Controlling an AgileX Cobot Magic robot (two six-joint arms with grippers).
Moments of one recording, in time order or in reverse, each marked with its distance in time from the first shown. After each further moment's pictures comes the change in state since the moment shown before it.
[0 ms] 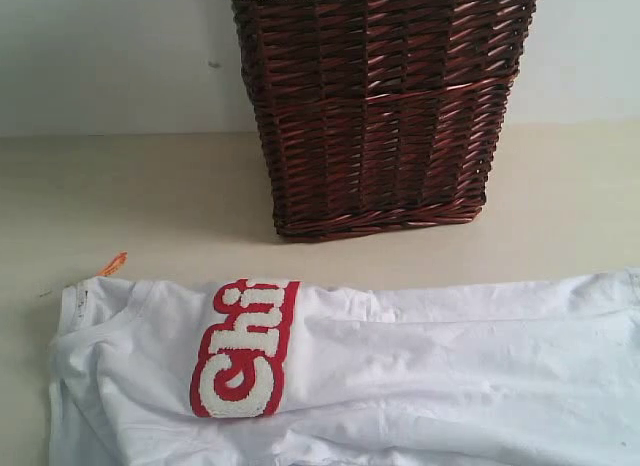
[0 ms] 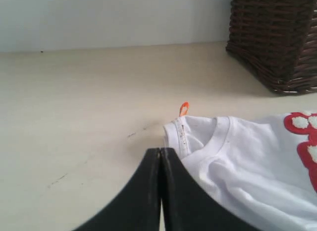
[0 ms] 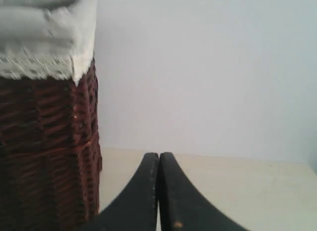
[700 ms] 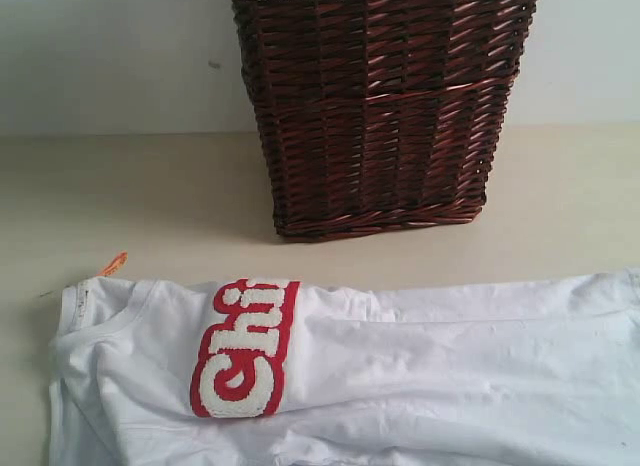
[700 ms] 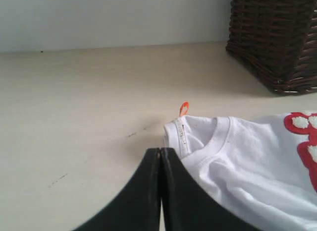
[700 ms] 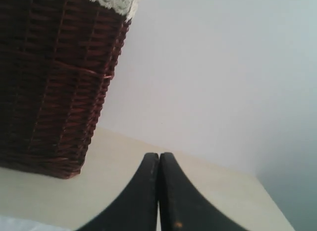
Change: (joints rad) left arm 0.000 0.000 0.000 0.000 0.000 0.000; right arm 0.000 -0.887 0.680 0.059 -0.030 -0.282
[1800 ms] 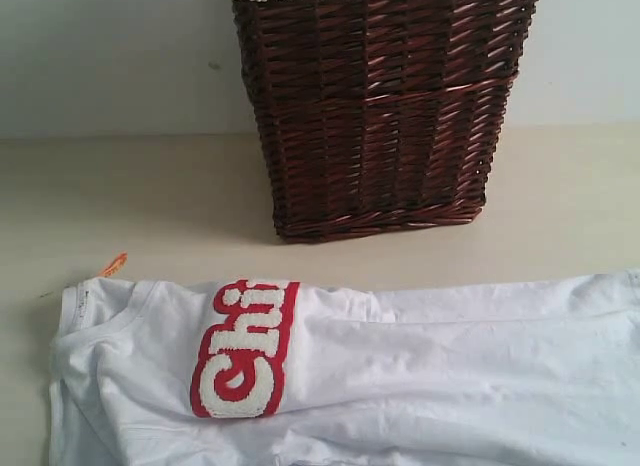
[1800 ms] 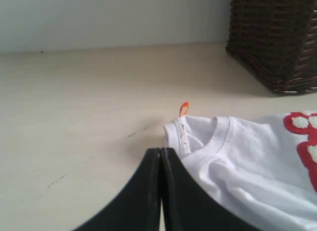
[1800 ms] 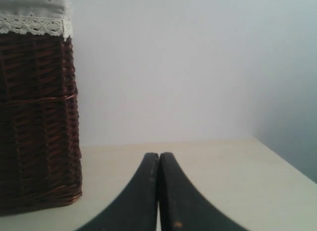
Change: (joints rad) left arm 0.000 0.000 0.000 0.000 0.000 0.000; right arm 0.254 -0.091 0.000 0.002 -0.381 0.304
